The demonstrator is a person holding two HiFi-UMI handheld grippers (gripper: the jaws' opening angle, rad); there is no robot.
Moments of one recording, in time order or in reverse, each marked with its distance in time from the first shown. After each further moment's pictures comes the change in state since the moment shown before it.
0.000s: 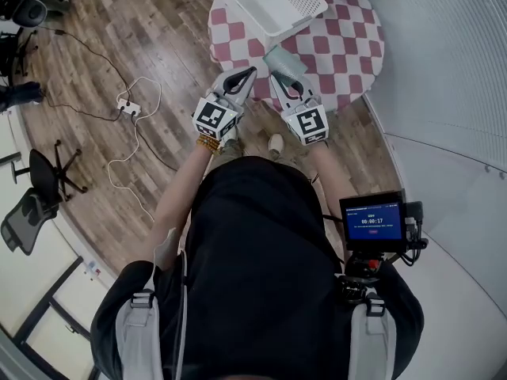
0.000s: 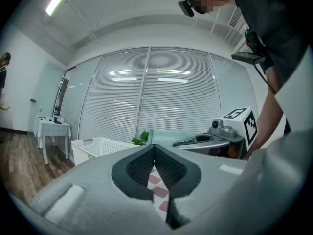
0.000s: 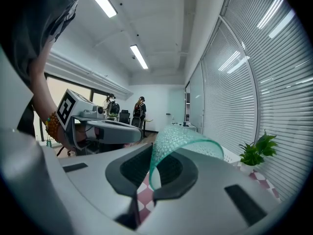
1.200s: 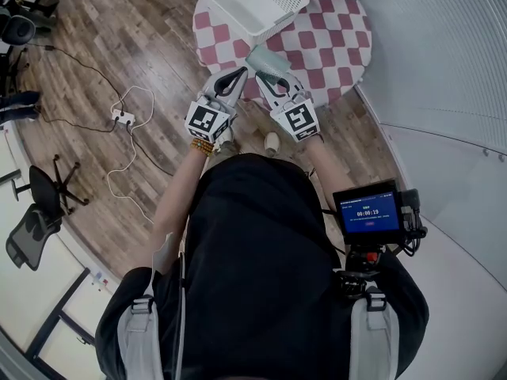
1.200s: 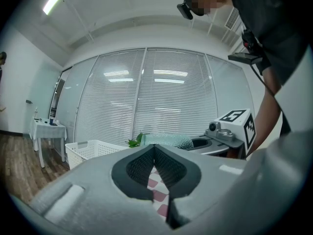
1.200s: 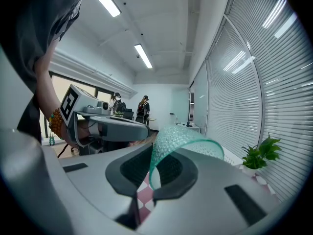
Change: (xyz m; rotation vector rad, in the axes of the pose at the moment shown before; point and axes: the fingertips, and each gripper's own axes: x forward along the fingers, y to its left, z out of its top) left arm 0.007 -0.013 0.005 0.011 -0.017 -0.034; right arm -0.002 0.008 -0.002 -0.036 0.014 0.048
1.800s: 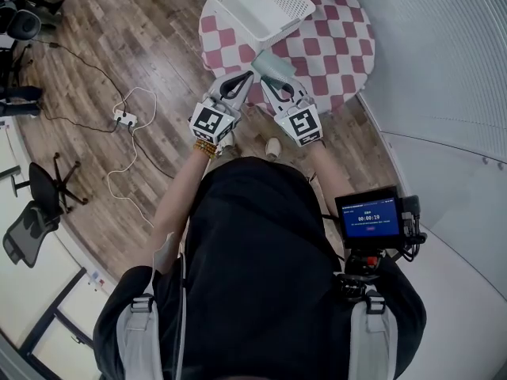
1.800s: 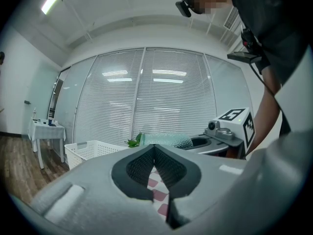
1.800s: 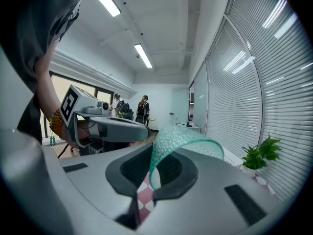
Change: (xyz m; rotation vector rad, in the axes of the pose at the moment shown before) left arm 0.002 0.001 0.000 0.012 0.003 -0.012; right arm 0.002 -0.002 0.001 0.001 0.002 -0.003
